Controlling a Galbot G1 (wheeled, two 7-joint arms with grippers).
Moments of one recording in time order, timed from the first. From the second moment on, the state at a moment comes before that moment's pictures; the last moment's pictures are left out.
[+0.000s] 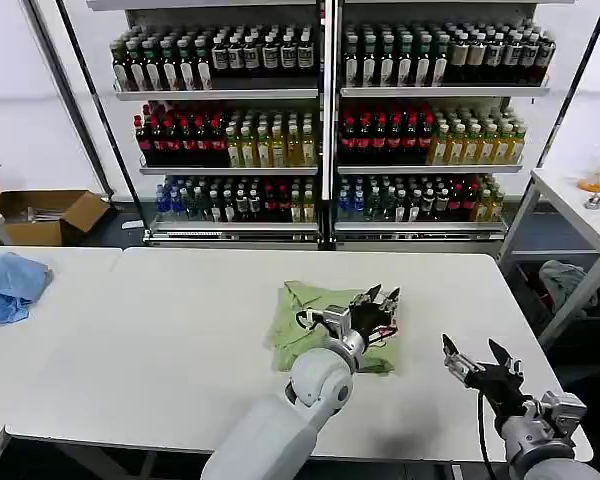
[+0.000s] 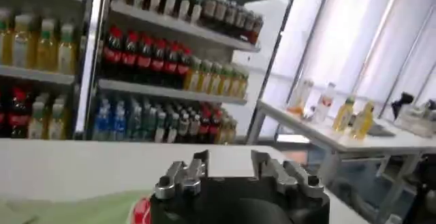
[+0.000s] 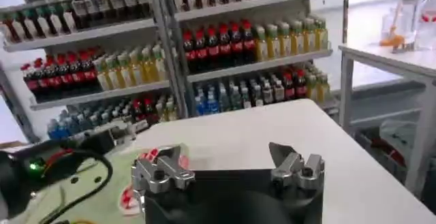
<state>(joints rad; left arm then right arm) 0.73 -1.55 0.19 -1.55 -0.57 0.32 -0.24 -1.55 1.20 0.72 2.32 0.63 -0.53 0.22</state>
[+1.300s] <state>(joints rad) 1.31 -1.25 -0.30 -1.99 -0.46 0.13 -0.22 -0.82 1.38 0.35 1.50 0.74 -0.51 0.37</state>
